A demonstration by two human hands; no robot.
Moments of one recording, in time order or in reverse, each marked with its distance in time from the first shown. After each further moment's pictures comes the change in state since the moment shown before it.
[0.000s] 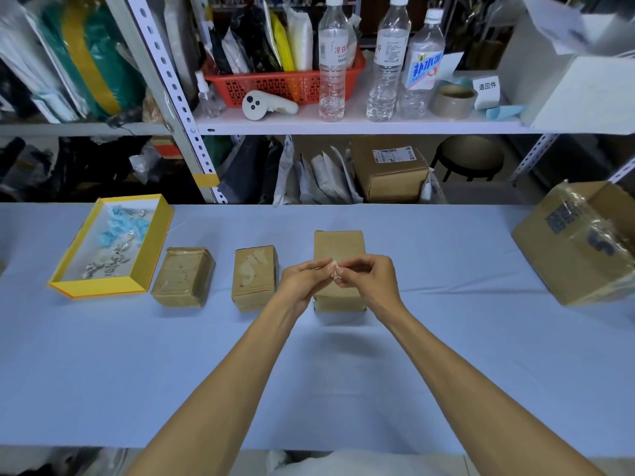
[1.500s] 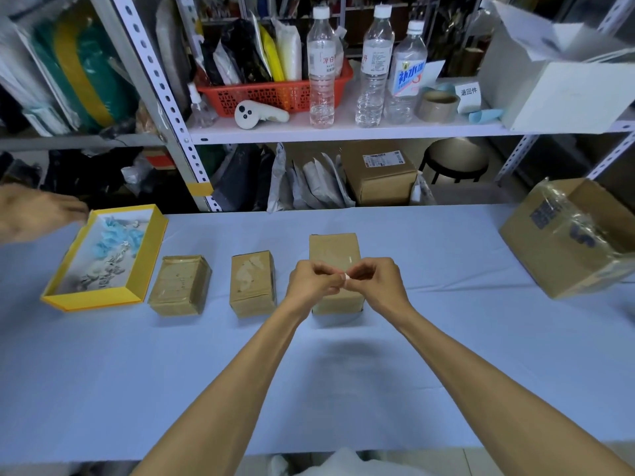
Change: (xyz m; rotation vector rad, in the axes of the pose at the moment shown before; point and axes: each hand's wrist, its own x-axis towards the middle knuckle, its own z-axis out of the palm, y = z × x) left_hand -0.009 -0.002 0.011 0.517 -0.062 0.176; right_hand -0.009 -0.001 -0.018 -0.284 0.012 -0.067
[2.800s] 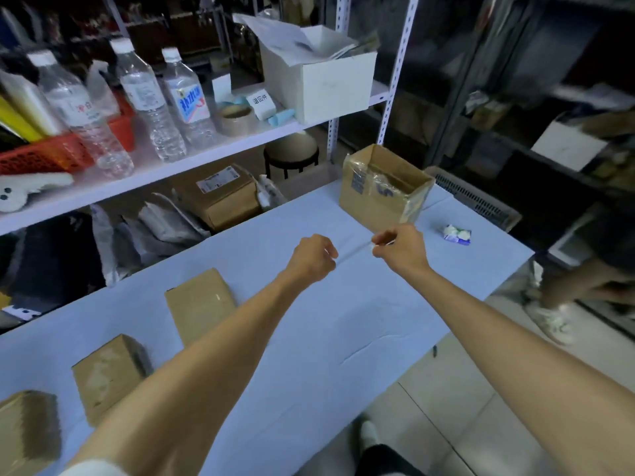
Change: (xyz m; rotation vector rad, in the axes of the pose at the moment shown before) left_hand 0.025 0.076 0.225 0.888 -0.532 0.402; right_hand -0.063 0.051 -0.235 -0.174 0.665 0.362
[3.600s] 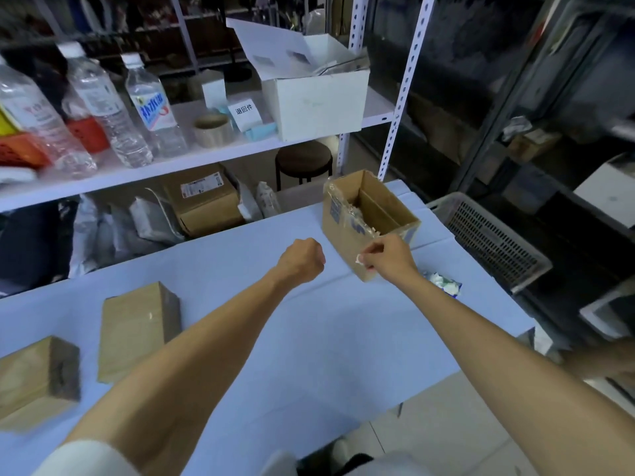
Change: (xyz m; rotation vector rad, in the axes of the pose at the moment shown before) left_hand 0.115 0.089 0.047 0.234 0.077 -0.141; right_hand 0.155 0.050 -0.066 -0.017 -0.294 -0.073
